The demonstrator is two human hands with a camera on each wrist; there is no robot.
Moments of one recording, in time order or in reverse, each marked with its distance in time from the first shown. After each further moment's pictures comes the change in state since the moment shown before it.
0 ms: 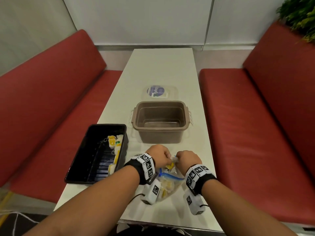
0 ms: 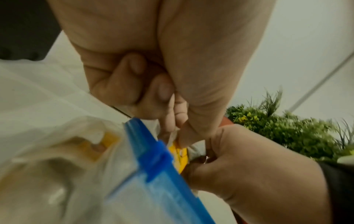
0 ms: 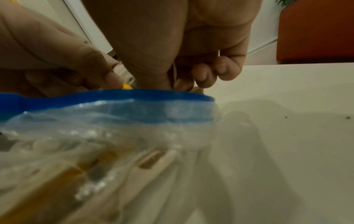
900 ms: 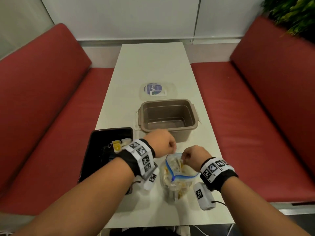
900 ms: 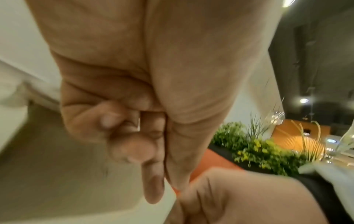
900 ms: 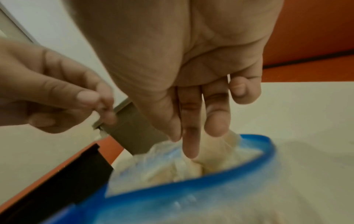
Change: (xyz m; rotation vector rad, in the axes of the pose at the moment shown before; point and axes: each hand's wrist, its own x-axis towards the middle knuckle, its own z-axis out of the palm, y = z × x) left_hand -0.019 0.009 -0.100 0.373 -0.112 0.375; right_hand -0.013 -0.034 -0.037 0.200 -0.112 0.133
